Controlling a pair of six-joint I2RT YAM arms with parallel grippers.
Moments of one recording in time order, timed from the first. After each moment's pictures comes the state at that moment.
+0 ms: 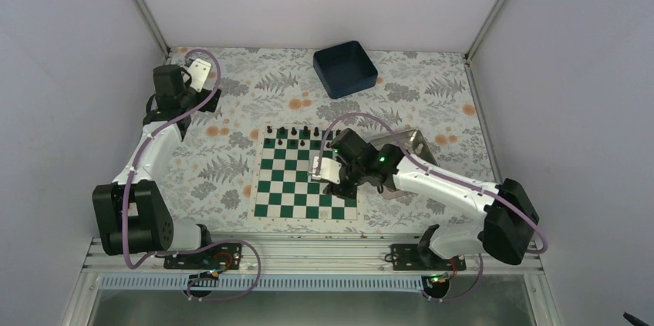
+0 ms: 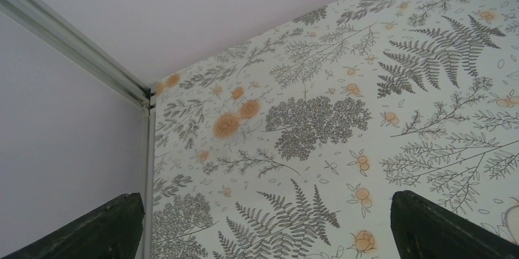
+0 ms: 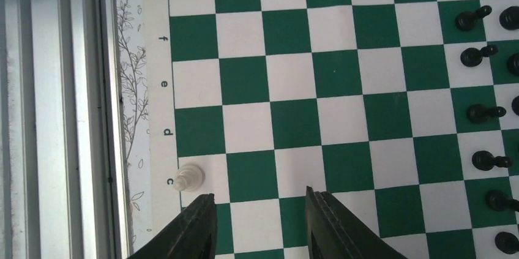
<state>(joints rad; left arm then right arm) 0.11 1.36 0.98 -0.13 0.08 0.43 0.94 1.34 0.93 -0.65 -0.22 -0.49</state>
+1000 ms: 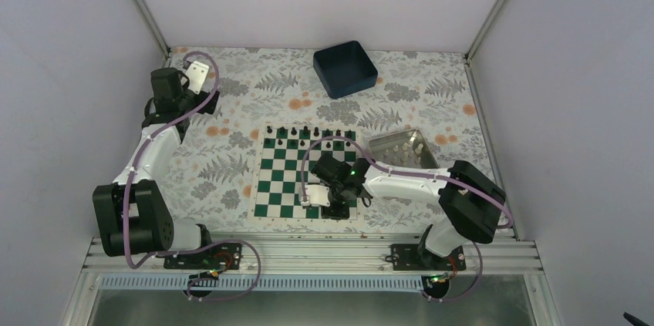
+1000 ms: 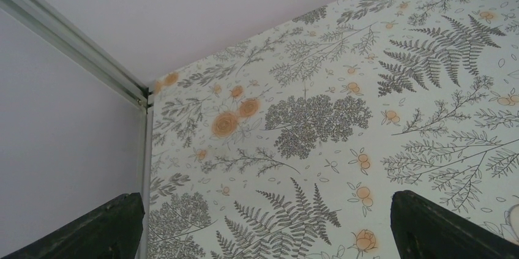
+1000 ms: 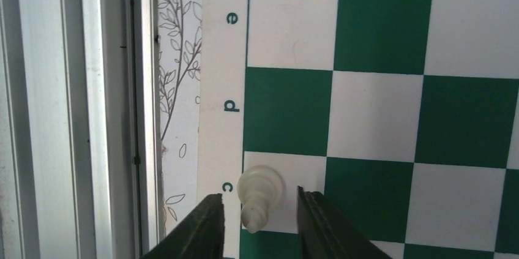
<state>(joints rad) 0.13 1.36 0.94 -0.09 0.12 0.43 1.06 1.56 0.88 -0.61 -0.24 -0.51</state>
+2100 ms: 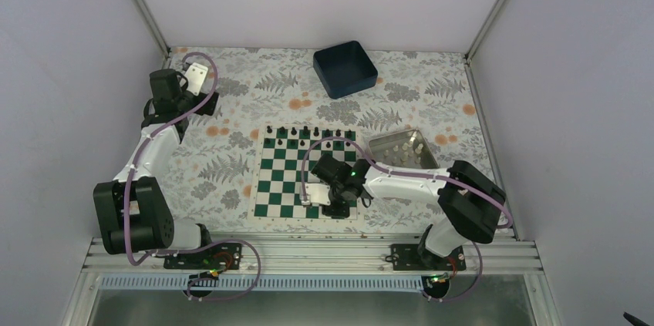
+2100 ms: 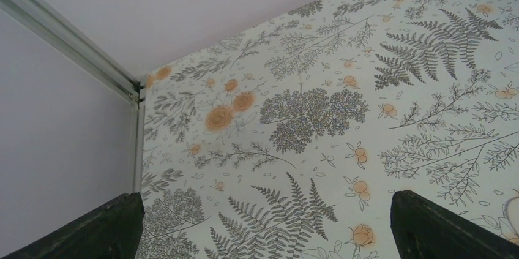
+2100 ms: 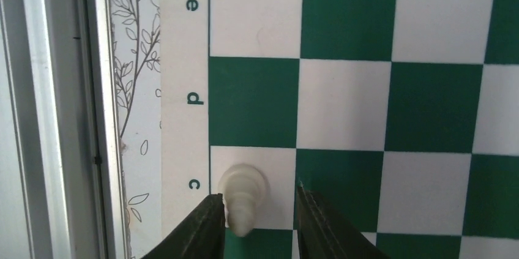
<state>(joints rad) 0.15 1.37 0.93 -0.08 0.15 0.43 1.06 1.56 0.86 -0.58 -0.18 -0.50</state>
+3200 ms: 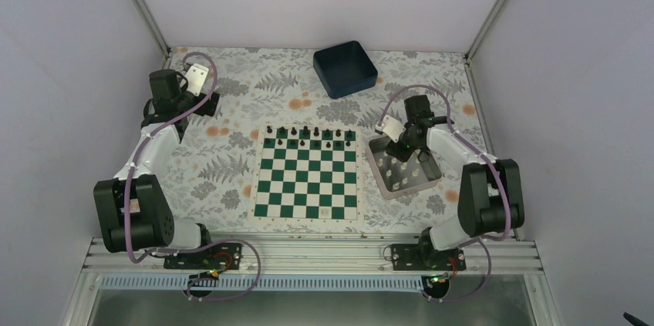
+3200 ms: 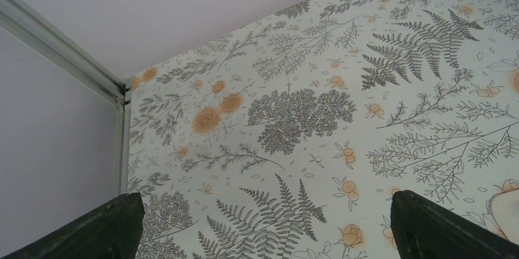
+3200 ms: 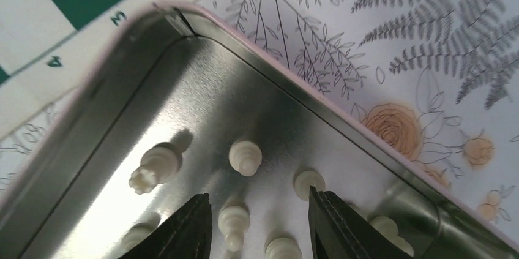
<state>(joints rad) 0.16 1.38 0.93 -0.08 0.19 0.43 0.17 1.49 0.92 -0.62 -0.16 -0.76</state>
